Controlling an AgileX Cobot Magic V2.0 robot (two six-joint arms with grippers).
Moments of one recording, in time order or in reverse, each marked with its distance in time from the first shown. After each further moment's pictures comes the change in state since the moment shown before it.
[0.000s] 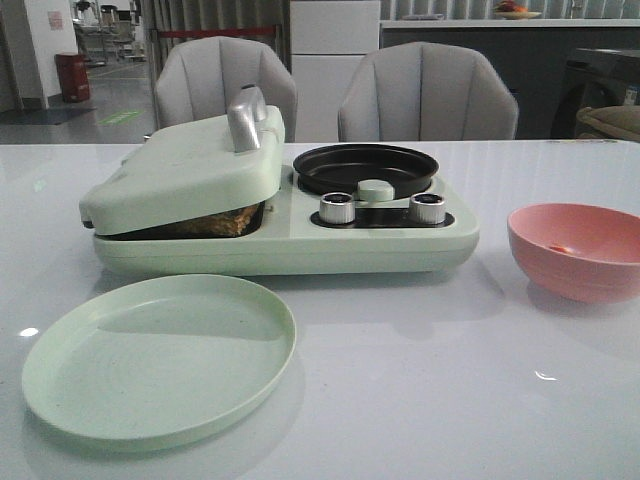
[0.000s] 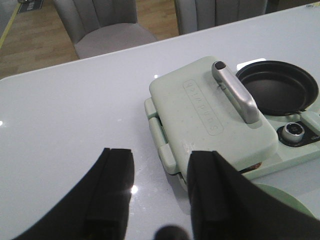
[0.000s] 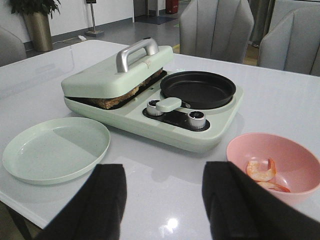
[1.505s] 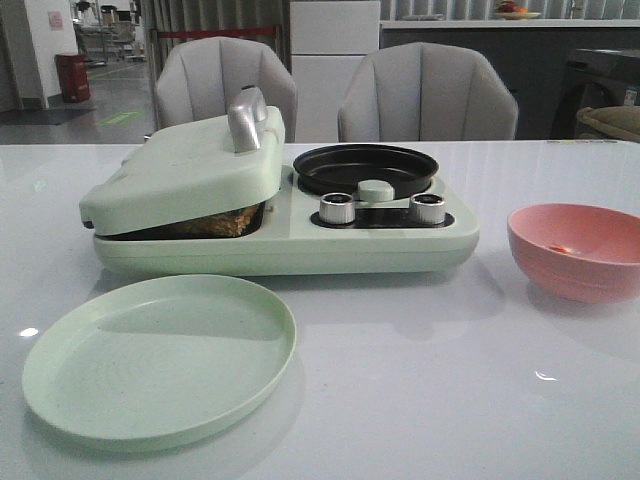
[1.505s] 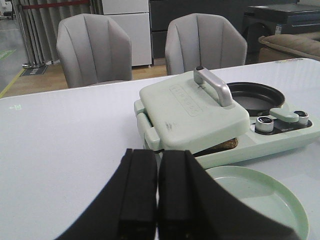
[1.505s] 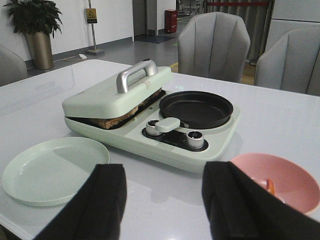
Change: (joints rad) left arm 0.000 -0.770 0.585 -0.062 -0.096 -0.001; right arm 0.000 0.000 0.000 0.000 -0.072 0.000
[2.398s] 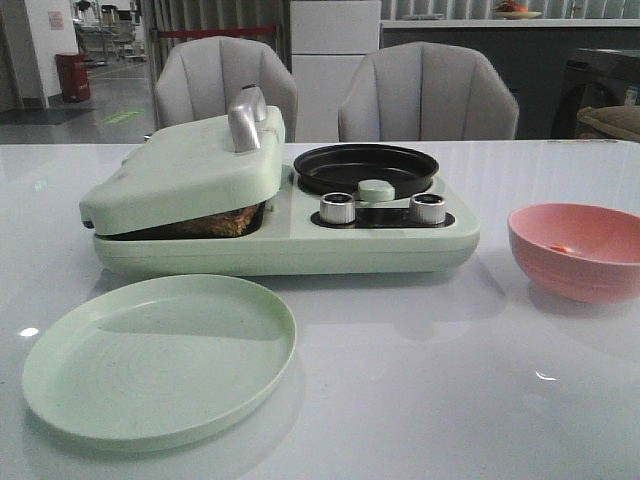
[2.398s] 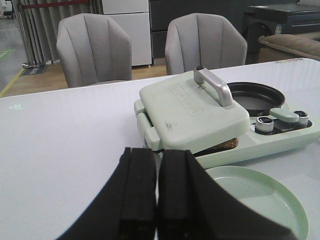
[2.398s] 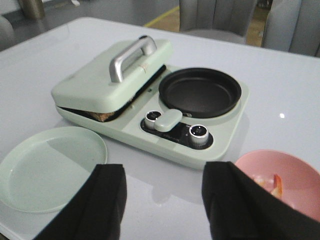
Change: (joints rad) left arm 0.000 0.000 0.000 -0.002 0.000 0.000; right arm -0.026 0.614 -0.370 0.007 0.048 0.021
